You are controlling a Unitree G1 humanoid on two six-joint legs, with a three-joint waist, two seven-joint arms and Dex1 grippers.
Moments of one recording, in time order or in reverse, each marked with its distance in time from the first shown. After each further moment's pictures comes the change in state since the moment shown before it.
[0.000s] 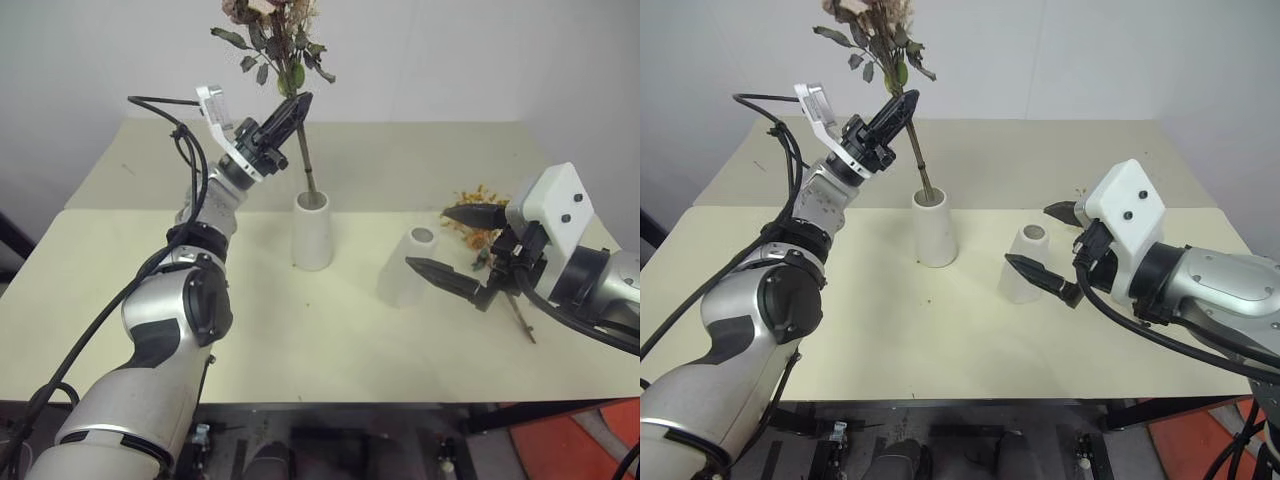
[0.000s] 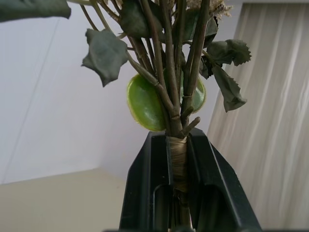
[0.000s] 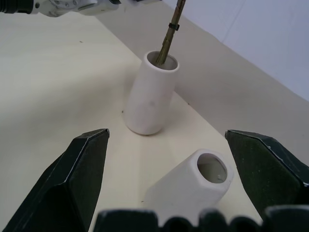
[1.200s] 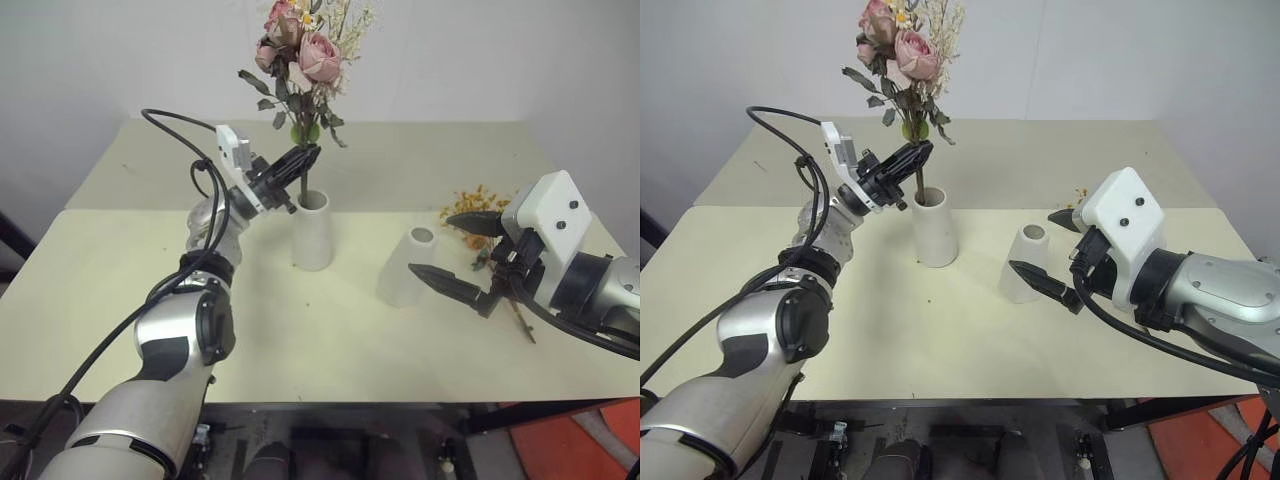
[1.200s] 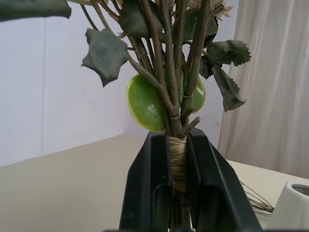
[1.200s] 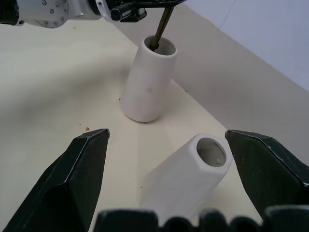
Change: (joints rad) left arm 0.113 -0.032 -0.081 0.001 0.118 -0.243 -0.017; right arm 0.028 -0.050 -0.006 -0.016 0.042 0.018 -0.055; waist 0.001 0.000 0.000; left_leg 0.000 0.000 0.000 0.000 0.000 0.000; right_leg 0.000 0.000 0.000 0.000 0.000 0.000
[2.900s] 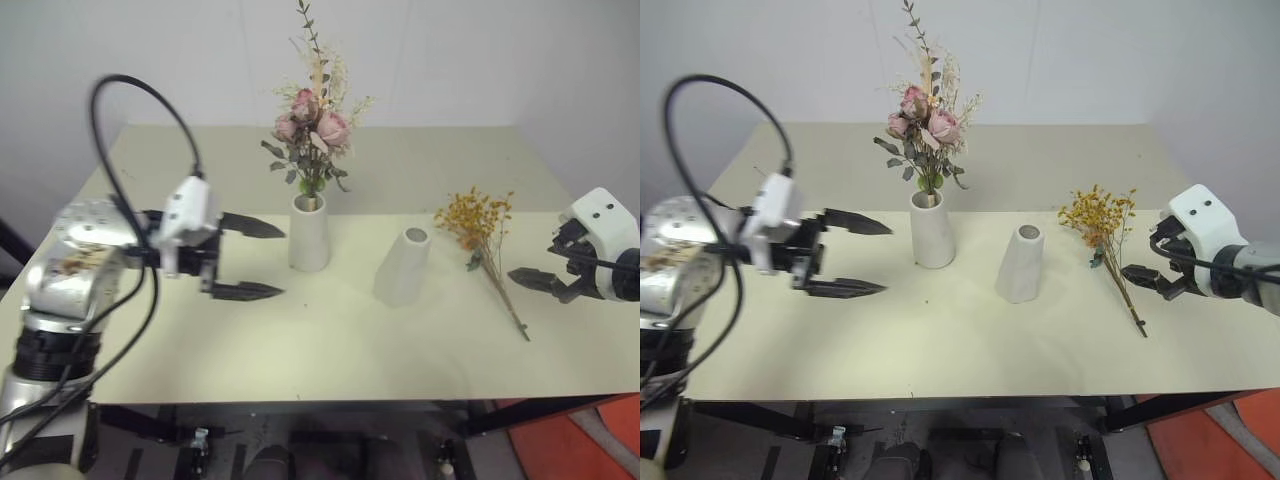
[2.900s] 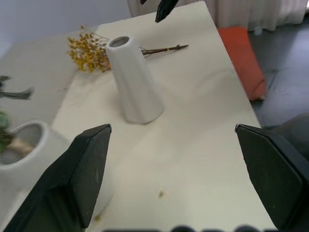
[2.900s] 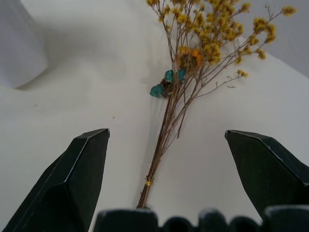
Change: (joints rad) left arm 0.572 0.503 -0.442 -1.497 -0.148 0.838 -0.050; right arm -0.091 -0.151 0.320 0.690 -0.519 -0.022 0.323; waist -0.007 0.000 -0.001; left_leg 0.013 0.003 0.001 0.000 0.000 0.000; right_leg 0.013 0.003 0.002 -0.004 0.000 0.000
